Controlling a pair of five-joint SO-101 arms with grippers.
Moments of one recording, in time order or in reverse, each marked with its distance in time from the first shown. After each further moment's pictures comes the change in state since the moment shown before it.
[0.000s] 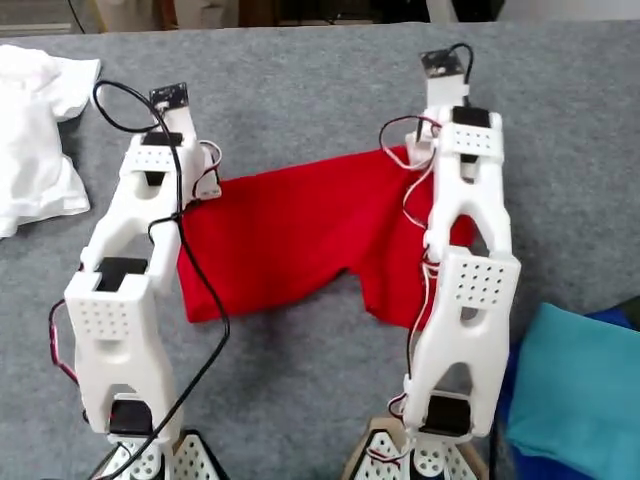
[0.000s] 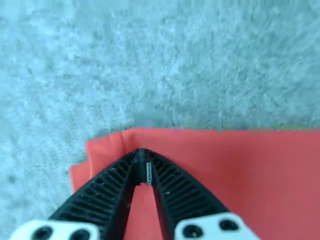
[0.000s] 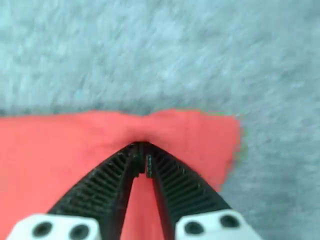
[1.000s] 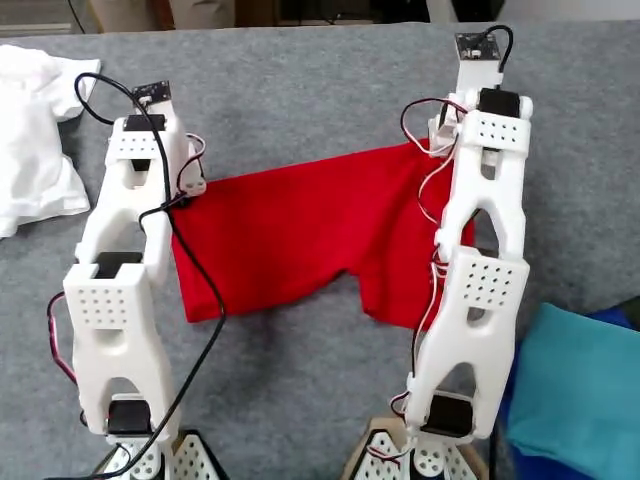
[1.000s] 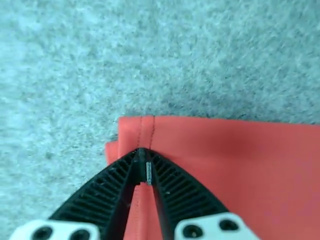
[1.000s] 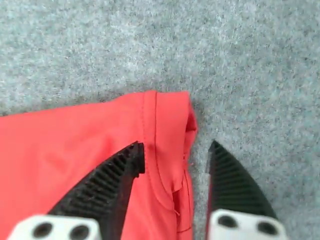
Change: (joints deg) left arm -2.9 4.4 -11.3 14.1 -0.2; right arm 2.6 0.8 -11.6 14.2 -5.6
